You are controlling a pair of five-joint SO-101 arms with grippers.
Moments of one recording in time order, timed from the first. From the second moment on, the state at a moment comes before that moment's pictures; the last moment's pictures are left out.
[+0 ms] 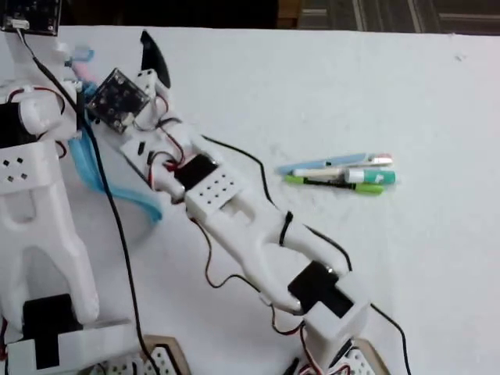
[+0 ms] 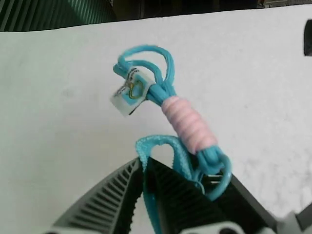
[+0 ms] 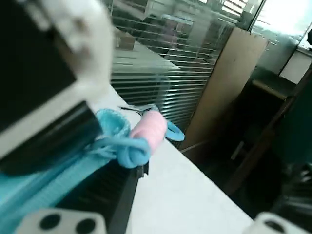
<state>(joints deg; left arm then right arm) -15.2 -1.8 -19.3 87.3 -12.0 -48.4 11.9 -0.4 -3.0 19.0</state>
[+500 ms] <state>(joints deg) -15.1 -1.8 -19.3 87.3 -8.7 -41.1 -9.2 8.8 21.9 18.9</state>
